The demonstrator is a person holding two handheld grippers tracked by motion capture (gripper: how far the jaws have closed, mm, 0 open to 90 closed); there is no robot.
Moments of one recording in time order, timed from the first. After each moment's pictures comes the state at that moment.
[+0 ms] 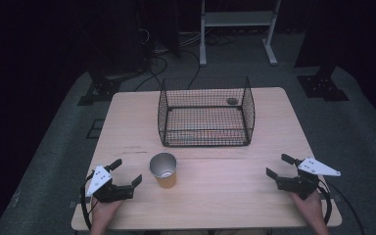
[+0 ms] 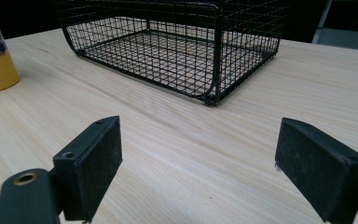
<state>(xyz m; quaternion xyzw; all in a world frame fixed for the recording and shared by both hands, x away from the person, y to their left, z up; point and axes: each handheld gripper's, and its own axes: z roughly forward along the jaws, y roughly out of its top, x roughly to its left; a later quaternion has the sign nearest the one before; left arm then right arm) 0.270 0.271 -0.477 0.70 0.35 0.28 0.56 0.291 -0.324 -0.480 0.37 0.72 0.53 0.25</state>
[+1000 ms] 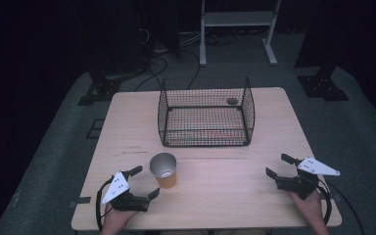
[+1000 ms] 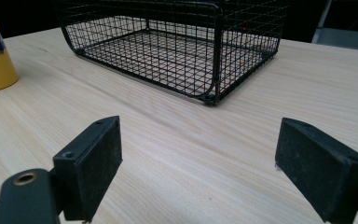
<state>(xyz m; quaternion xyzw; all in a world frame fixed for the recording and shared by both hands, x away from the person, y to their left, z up) 0.255 0.225 -0.475 0.74 0.27 0.23 0.58 0.292 -0.323 -0.480 0.37 0.72 0.53 0.25</state>
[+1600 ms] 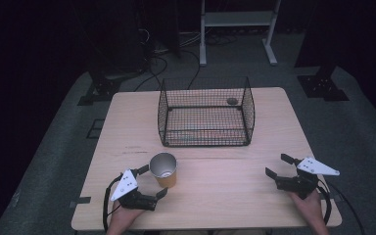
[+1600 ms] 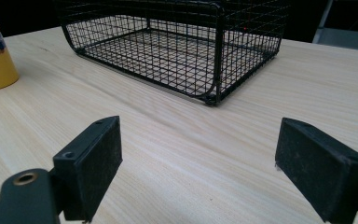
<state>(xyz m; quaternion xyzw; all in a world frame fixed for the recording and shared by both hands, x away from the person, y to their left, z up) 0.261 0.205 -0.473 0.74 0.25 0.21 0.58 0.293 -0.322 -0.480 0.37 0.72 0.53 0.25</state>
